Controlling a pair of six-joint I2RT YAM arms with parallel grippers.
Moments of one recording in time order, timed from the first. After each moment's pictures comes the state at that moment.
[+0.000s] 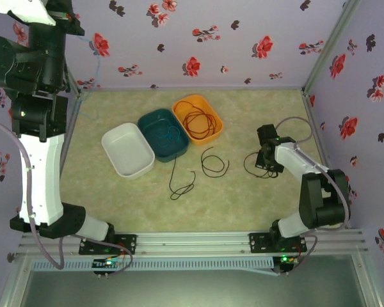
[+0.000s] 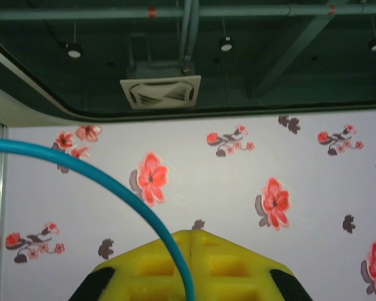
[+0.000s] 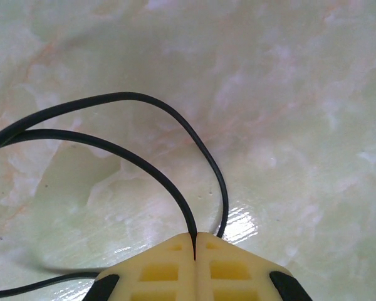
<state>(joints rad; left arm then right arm) -0.27 1.47 2.28 -0.17 -0.08 0.13 0.17 1.47 0.90 -0.78 0.26 0.53</state>
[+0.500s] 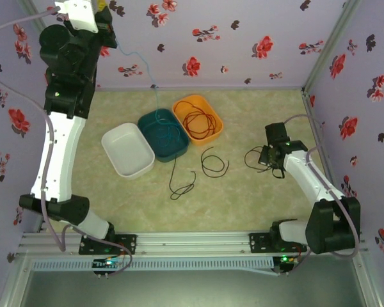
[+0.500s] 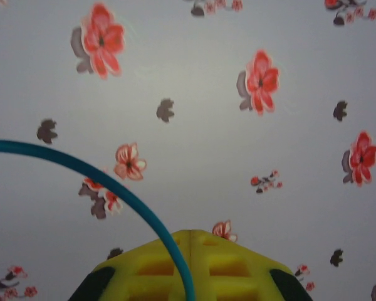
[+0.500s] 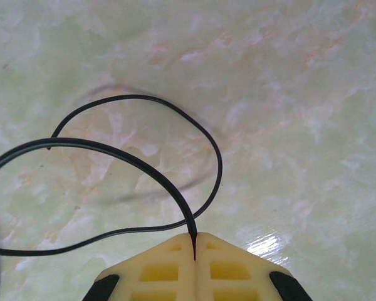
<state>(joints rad) -0.27 1.55 2.08 -0.21 -0.04 0.06 0.16 1.27 0.90 -0.80 0.18 0.50</state>
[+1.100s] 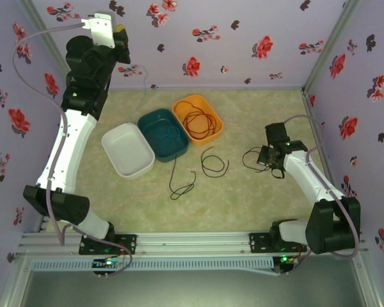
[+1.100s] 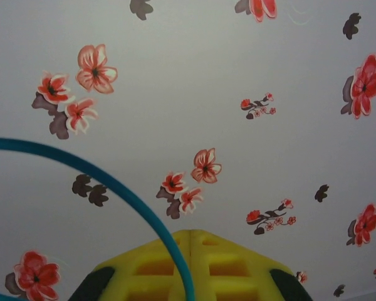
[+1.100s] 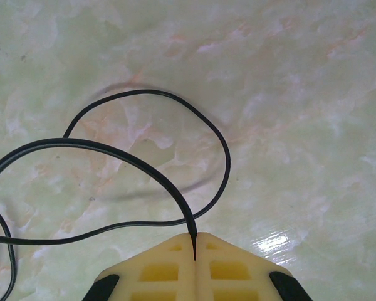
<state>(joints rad) -0.27 1.55 1.86 -0.16 0.00 0.00 0.16 1.27 0.89 -0.80 0.14 0.50</state>
